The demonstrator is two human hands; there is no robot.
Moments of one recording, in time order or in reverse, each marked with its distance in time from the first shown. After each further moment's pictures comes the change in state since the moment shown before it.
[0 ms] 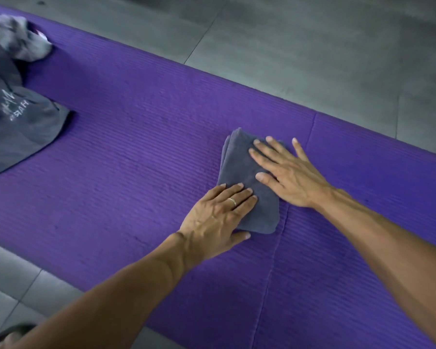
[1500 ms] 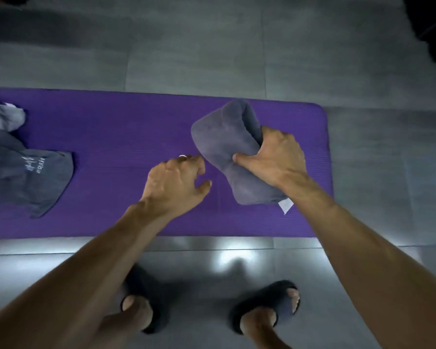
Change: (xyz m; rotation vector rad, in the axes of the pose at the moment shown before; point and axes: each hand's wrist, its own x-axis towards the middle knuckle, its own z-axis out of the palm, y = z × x) left_hand 0.024 0.112 -0.373 -0.260 -0.334 -0.300; right_hand -0.205 -0.145 -0.336 0.515 0.174 0.981
